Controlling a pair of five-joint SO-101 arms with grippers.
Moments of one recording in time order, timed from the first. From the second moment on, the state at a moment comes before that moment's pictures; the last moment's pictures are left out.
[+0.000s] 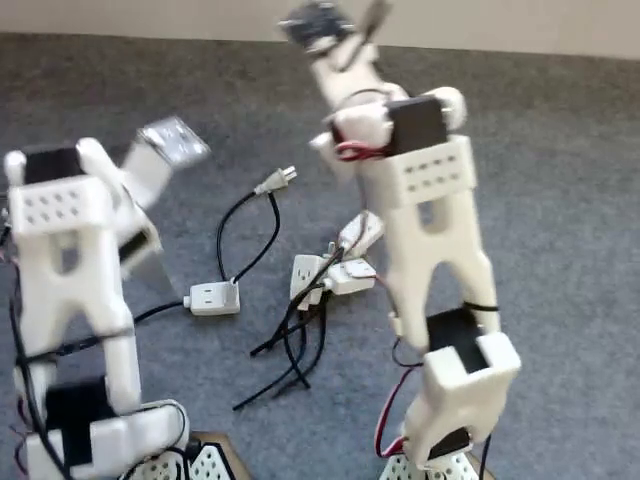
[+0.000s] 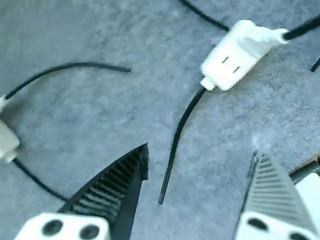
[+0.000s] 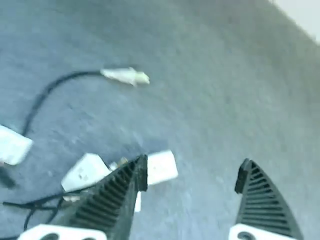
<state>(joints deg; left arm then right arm) -18.0 -12.4 8.7 96.0 -53.0 -20.8 12.8 -47.4 98.3 21.1</state>
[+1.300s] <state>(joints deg) -1.5 -21.1 53.3 50.7 -54.4 -13.7 -63.3 79.3 53.9 14.7</state>
